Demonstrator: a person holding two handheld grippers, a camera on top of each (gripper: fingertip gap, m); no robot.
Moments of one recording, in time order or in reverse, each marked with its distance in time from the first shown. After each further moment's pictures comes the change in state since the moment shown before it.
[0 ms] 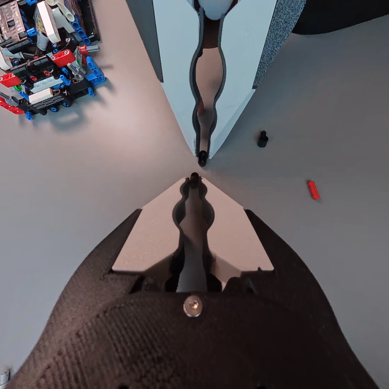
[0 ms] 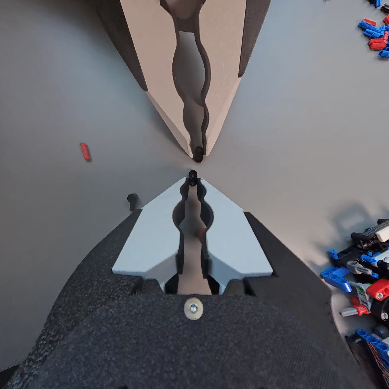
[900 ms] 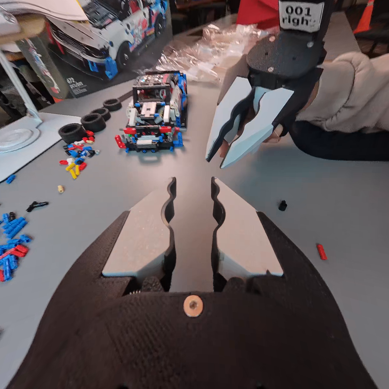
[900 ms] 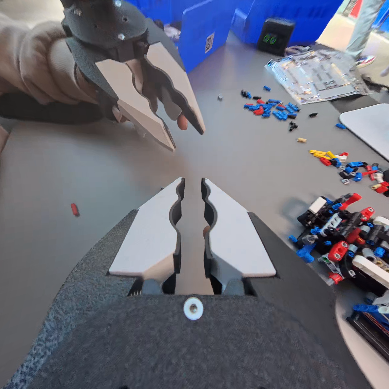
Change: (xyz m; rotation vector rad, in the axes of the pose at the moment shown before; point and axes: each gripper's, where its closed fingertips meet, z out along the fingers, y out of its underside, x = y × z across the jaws) left arm -0.046 -0.037 -0.051 0.455 -0.228 -0.241; right arm 0.041 -0.030 -0.044 0.436 0.189 0.190
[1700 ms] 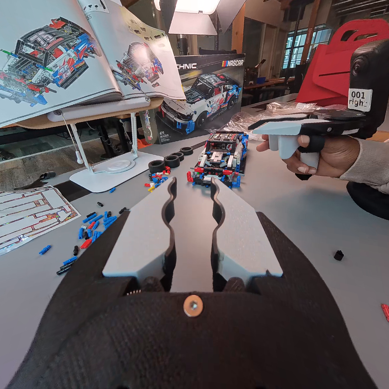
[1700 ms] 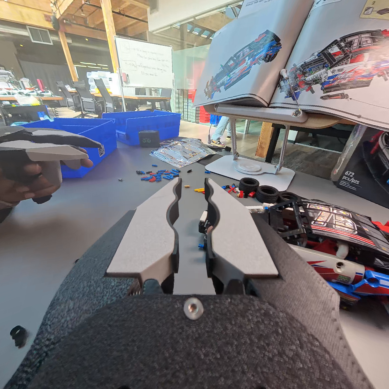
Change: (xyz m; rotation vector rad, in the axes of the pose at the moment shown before) left arm -0.064 -0.037 -0.047 0.266 -0.304 -0.032; right arm 0.099 -0.033 -0.076 0.442 0.524 0.154
